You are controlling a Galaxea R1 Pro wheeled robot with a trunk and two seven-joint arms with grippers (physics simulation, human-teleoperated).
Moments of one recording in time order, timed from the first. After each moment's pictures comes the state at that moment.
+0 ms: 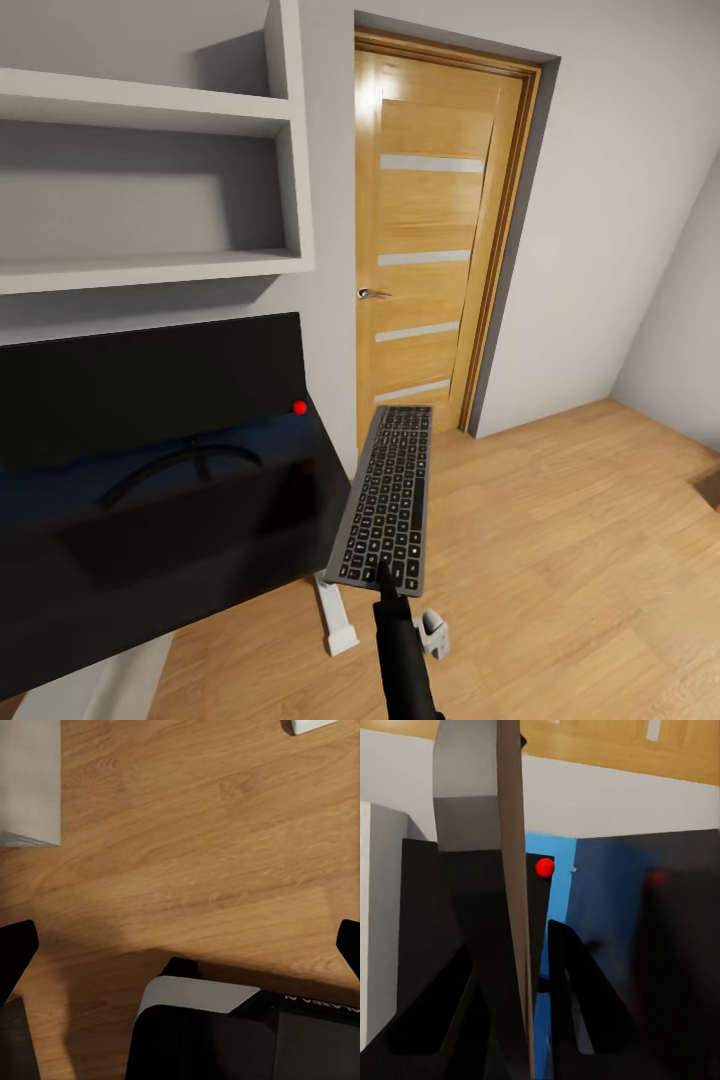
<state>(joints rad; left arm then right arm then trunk) -0.04 -0.02 -0.63 -0.82 0.58 0.18 0.72 0.00 0.16 0.52 -1.27 -1.37 -0.46 0.23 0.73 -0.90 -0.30</state>
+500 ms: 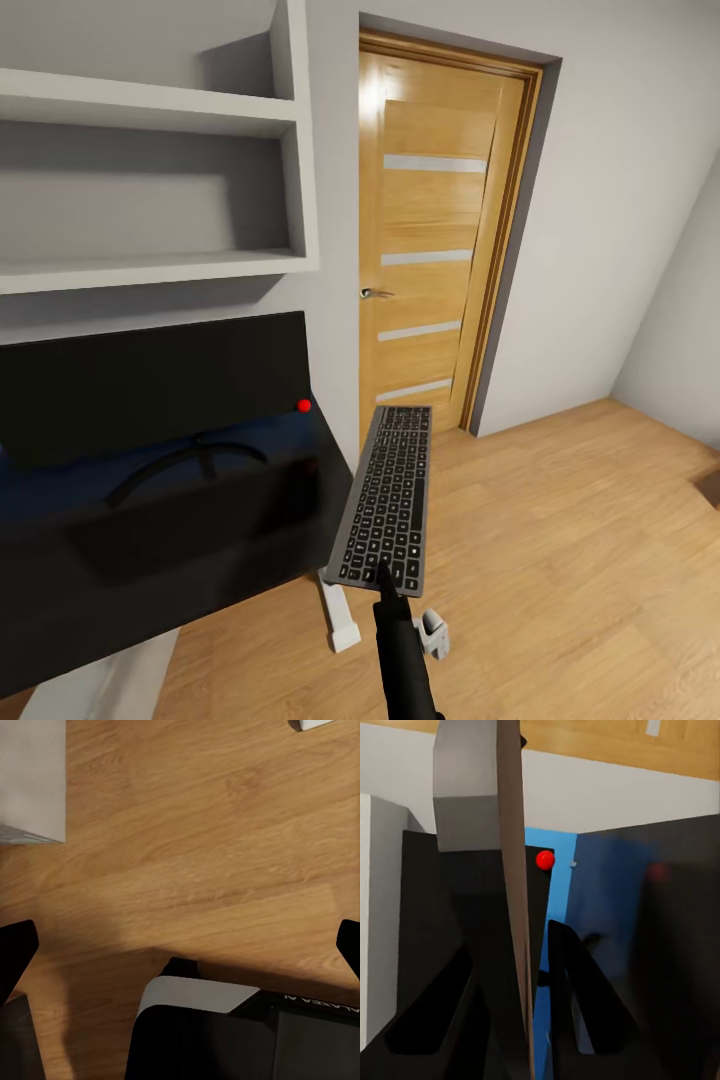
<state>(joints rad) -0.04 -0.02 -0.63 -0.82 0.58 0.18 0.72 0.00 0.15 0.52 -1.27 -1.37 -0.46 0.23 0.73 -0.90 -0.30</state>
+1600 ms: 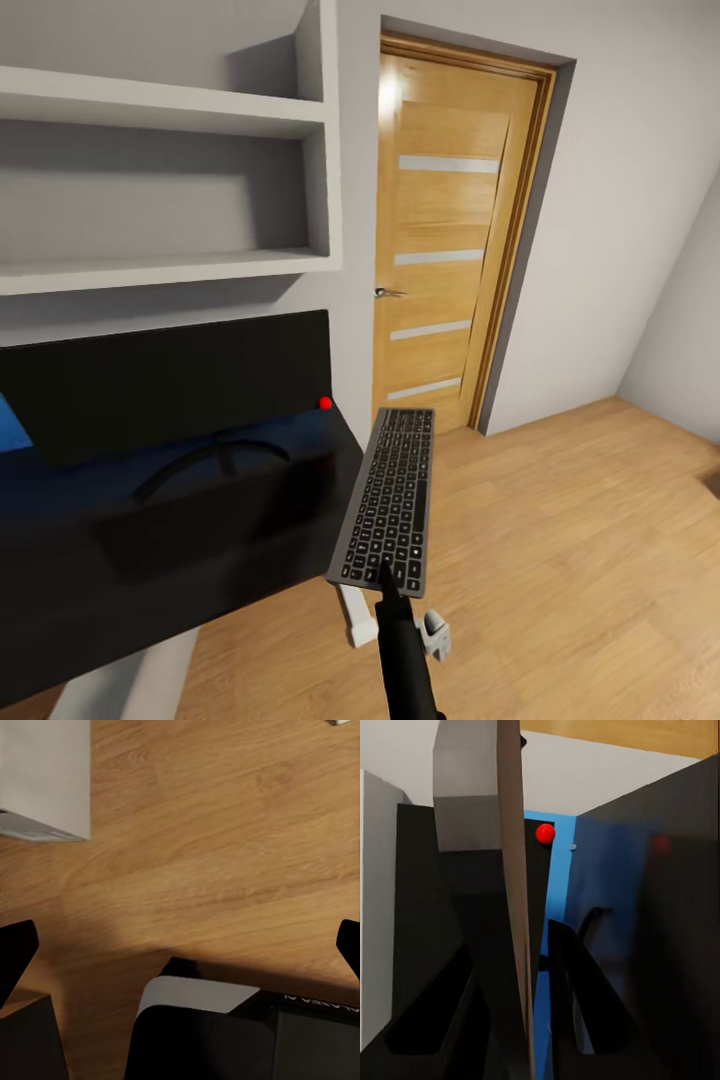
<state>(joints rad) -0.04 -0.02 -0.63 -0.82 0.58 0.18 0.72 0.00 0.15 0.52 -1.27 -1.38 -0.46 0.23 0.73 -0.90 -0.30</state>
